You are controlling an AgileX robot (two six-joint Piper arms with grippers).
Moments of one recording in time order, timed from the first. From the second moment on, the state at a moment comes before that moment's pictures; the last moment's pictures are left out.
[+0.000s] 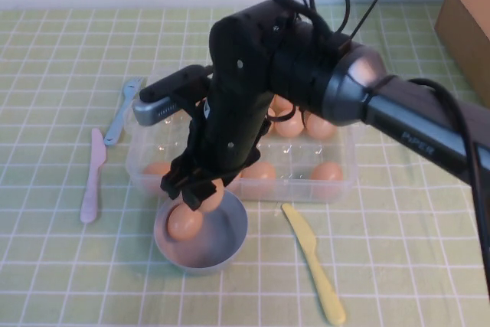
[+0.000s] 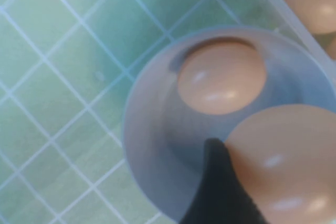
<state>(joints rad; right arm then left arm) 0.83 2.12 -2.02 0.14 1.24 0.00 -0.04 -0.01 0.03 0.06 0.37 0.03</state>
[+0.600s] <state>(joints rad) 0.82 2.25 -2.01 0.14 1.23 0.01 -0.04 -0.01 0.03 0.07 0.37 0.03</state>
